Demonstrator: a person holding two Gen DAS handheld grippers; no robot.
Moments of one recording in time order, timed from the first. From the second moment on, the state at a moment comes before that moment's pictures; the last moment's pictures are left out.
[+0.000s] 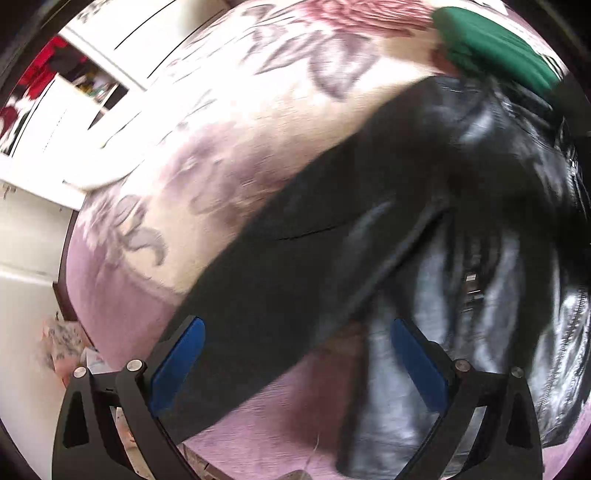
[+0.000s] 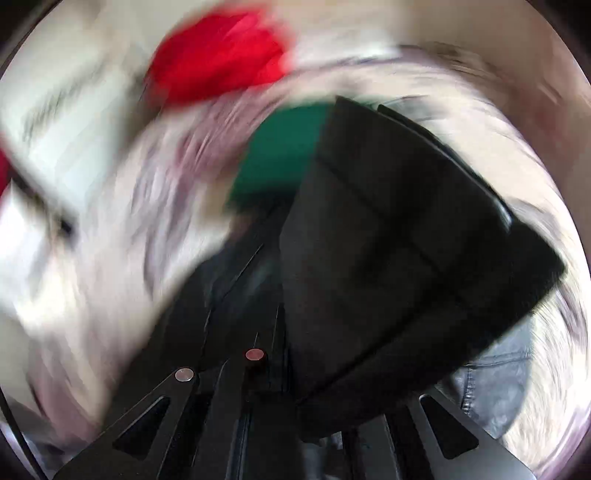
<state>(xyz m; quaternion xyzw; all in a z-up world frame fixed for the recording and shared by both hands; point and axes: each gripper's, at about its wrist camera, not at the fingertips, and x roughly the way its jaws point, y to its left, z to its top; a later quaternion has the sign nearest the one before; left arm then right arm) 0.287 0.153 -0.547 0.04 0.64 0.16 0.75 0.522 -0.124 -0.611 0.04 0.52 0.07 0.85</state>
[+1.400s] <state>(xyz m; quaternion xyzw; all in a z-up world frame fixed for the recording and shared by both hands) 0.392 0.061 -0.625 0.05 0.68 0.14 0.72 0.270 -0.442 -0.709 0.53 0.58 -0.09 0.61</state>
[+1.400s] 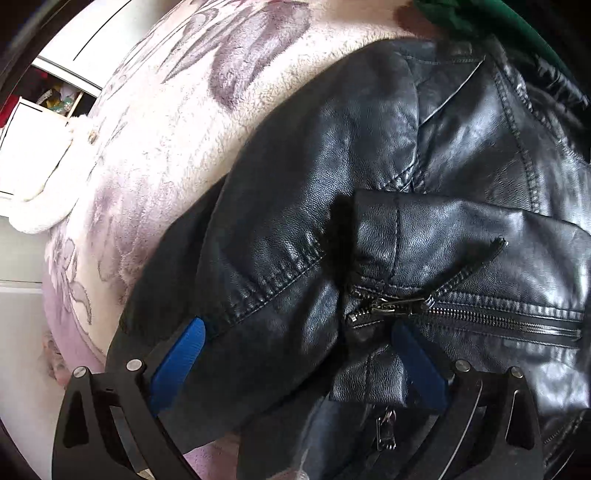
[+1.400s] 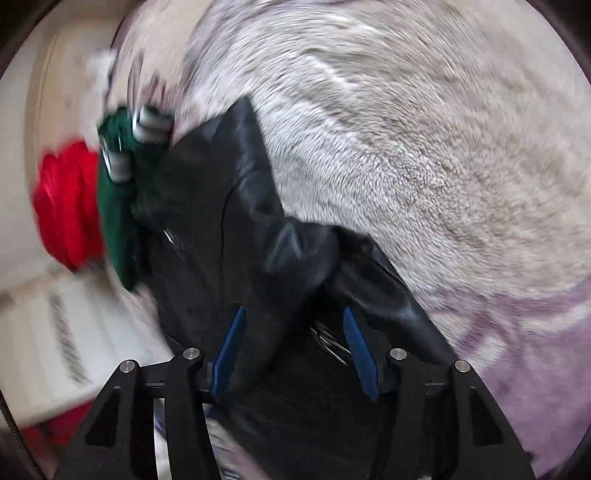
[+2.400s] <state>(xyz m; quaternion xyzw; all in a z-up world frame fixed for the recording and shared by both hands) 0.000 0.338 -0.637 -0.63 0.39 0.35 0.58 0.237 -0.181 -0.677 0.16 0.73 -0.09 0.66</state>
